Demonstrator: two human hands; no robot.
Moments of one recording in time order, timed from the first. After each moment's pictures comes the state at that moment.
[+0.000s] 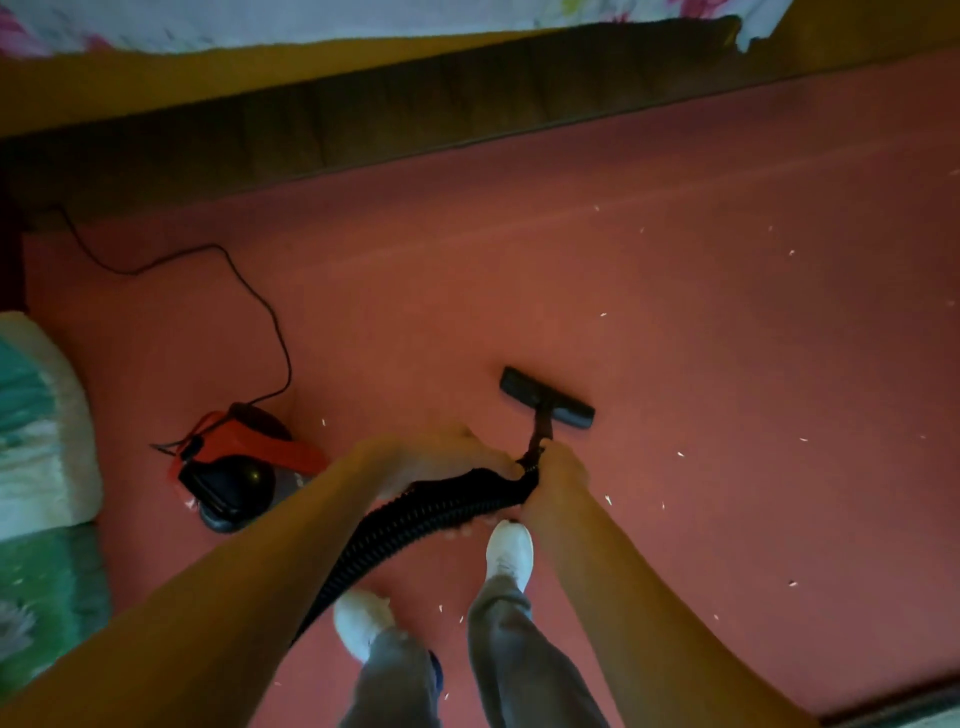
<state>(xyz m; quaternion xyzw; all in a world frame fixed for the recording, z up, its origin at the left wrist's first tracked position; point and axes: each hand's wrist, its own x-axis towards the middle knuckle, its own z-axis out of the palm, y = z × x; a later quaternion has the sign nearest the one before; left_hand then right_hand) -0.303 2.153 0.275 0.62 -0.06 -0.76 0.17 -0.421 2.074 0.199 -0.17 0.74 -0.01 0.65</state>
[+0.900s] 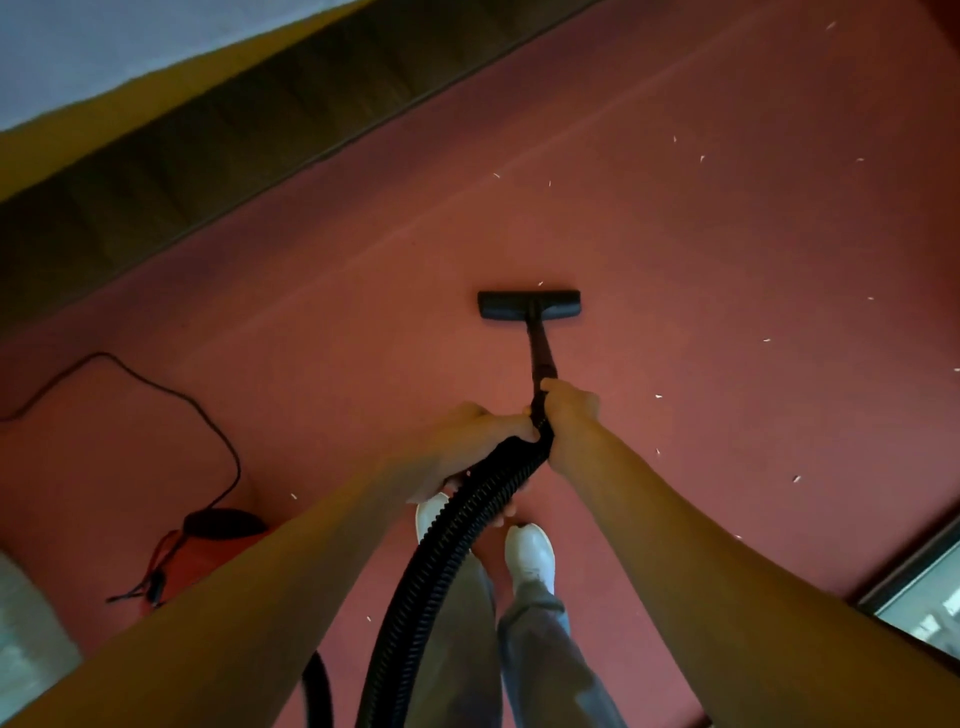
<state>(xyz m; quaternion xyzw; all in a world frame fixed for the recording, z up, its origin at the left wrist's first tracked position) -0.293 2.052 0.224 0.59 -0.10 -0.78 0.18 -0.402 1.971 0.150 -0.21 0.80 -0.05 0.57</state>
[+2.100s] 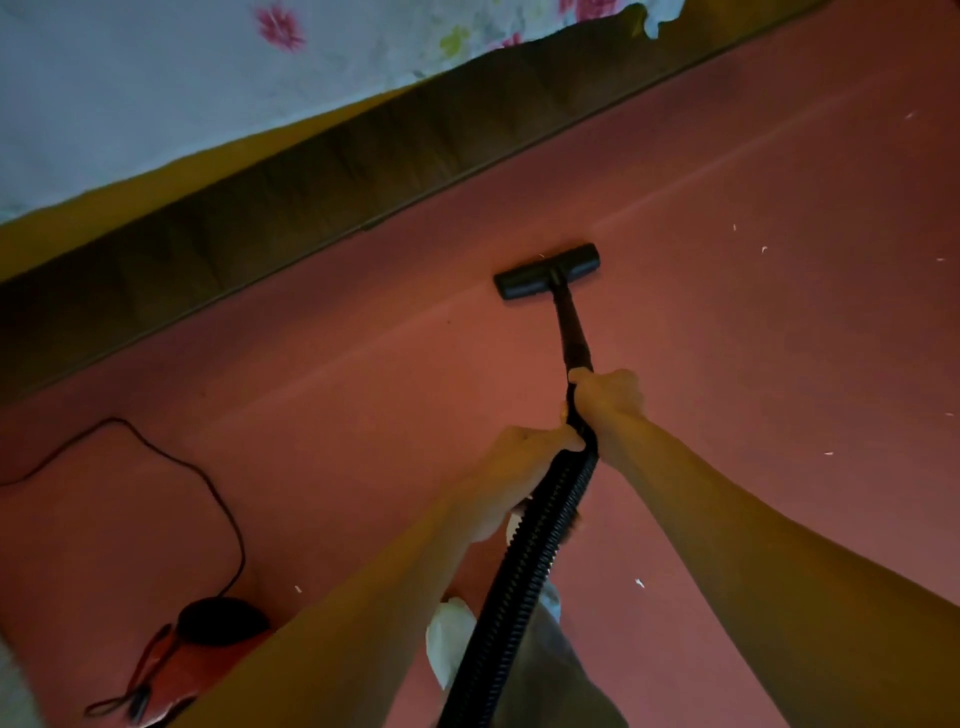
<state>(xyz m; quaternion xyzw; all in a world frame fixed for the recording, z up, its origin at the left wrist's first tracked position) -0.220 1.925 0.170 0.59 -0.01 -0.74 0.32 -0.285 1.812 0.124 -0.43 0.75 0.00 0.50</state>
